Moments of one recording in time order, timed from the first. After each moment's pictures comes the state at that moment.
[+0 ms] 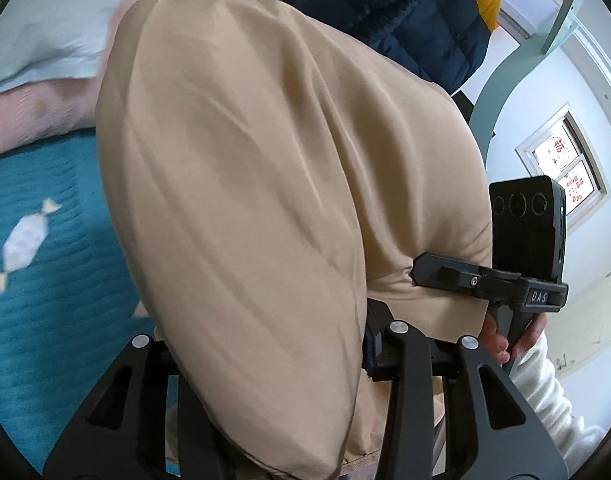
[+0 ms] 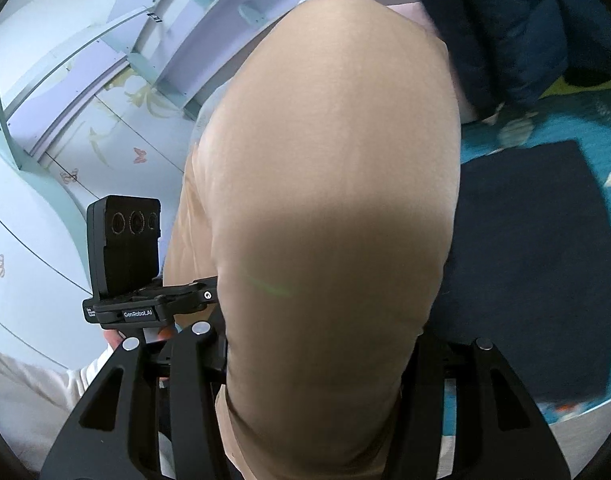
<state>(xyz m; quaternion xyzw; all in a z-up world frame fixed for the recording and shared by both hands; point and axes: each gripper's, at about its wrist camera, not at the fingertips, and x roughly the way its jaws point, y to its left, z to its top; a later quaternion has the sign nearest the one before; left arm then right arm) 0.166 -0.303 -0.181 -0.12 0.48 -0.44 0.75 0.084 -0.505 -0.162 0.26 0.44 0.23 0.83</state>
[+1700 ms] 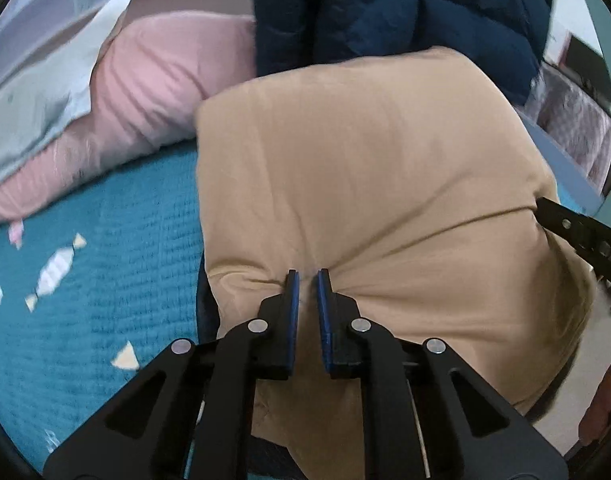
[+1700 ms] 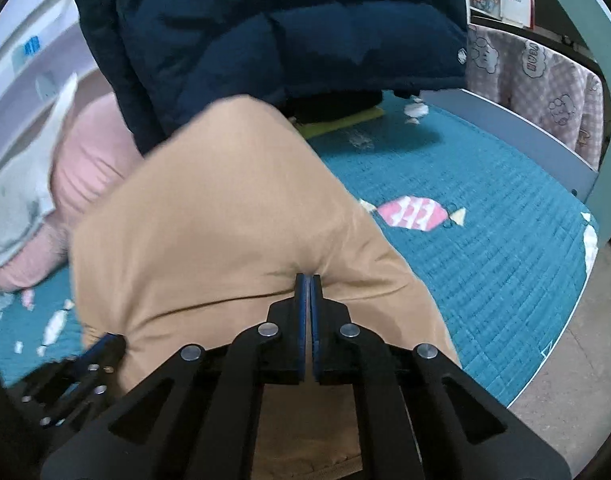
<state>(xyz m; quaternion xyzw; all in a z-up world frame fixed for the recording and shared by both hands) 0.165 -0.498 -0.295 0.07 0.43 -0.19 0.88 0.074 -0.640 -0.254 0.18 0.37 -0.17 0.90</state>
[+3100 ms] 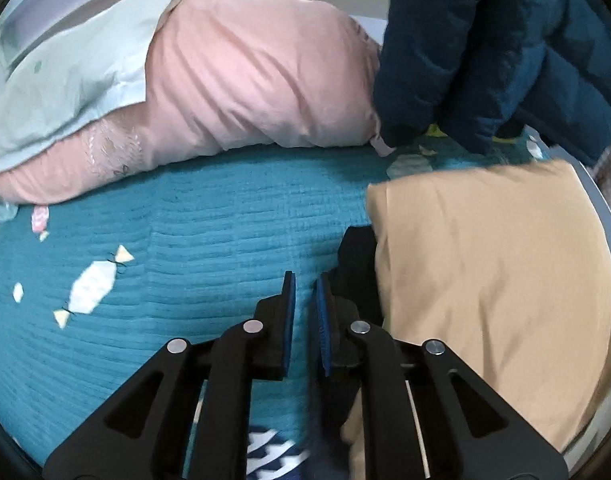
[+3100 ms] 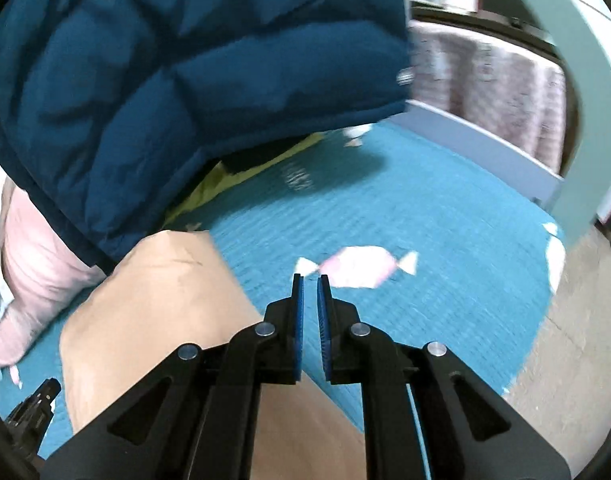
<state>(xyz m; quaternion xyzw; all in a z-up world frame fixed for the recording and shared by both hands) 0.262 -0.432 -0.274 0.05 0.46 -0.12 0.88 0.109 -0.714 -0.213 0.21 0.36 -0.29 0.86</state>
